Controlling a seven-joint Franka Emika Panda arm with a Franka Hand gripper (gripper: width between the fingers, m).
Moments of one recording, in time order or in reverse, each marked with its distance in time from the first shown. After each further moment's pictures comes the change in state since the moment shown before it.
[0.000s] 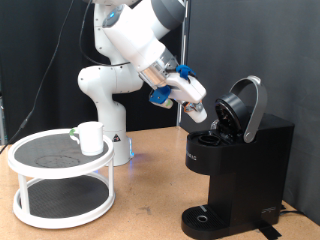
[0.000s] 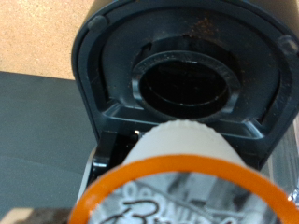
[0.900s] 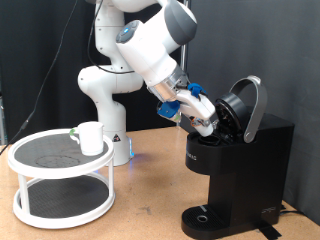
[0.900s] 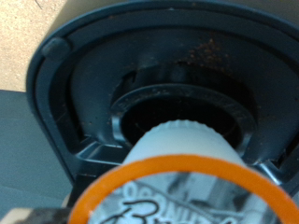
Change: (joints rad) arm 0.001 0.060 0.053 -0.014 0.009 0.060 0.000
